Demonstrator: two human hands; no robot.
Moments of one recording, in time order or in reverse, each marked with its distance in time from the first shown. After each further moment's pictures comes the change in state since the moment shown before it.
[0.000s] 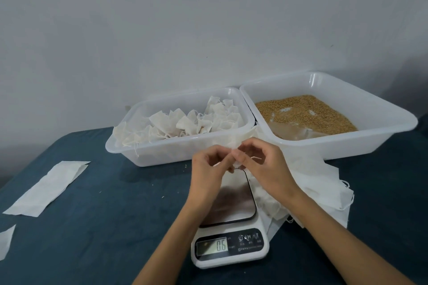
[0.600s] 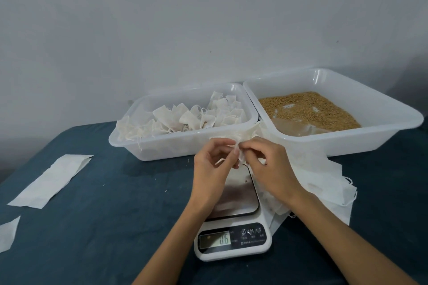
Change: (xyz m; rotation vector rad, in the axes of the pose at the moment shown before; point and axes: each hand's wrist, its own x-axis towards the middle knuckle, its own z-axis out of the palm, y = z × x) left_hand -0.011 -0.006 -0.002 -0.074 0.028 0.093; right_hand -0.003 0.006 0.004 -0.285 0.028 -0.163
